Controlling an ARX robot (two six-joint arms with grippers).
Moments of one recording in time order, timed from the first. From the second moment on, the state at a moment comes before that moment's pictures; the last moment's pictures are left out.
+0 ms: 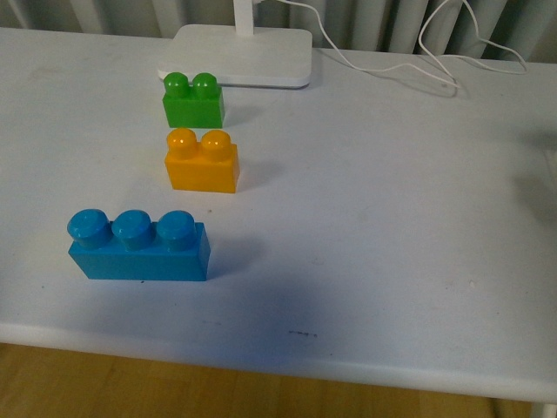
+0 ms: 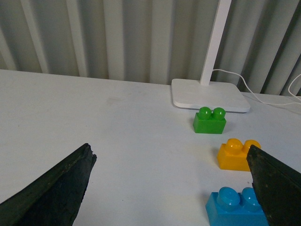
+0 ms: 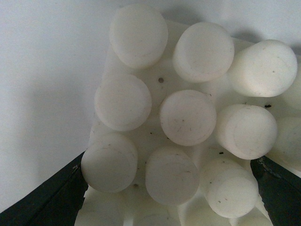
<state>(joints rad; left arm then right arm) 0.00 0.00 0.01 0.00 0.00 0.00 -0.12 1.84 0.99 -0.28 -0.05 -0.12</state>
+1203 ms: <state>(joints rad) 0.00 0.00 0.01 0.00 0.00 0.00 0.39 1.86 0.96 -0.13 0.18 0.32</state>
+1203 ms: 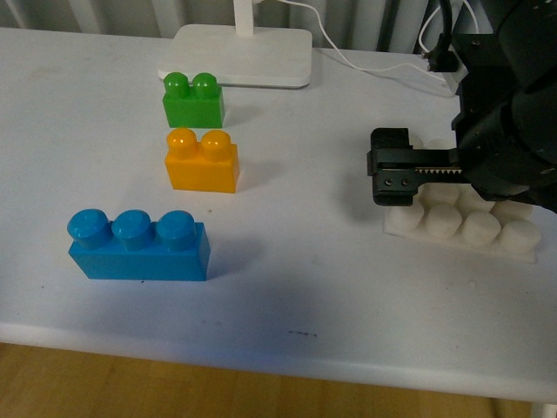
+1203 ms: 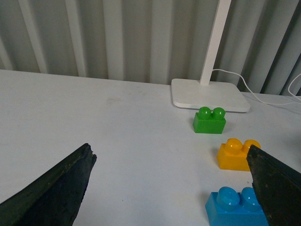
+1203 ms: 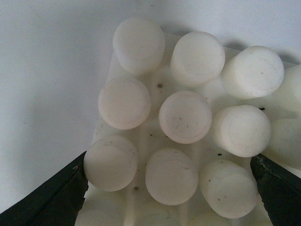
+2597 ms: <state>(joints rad) 0.00 0.00 0.01 0.00 0.00 0.00 0.50 1.85 1.03 -0.18 0.18 0.39</state>
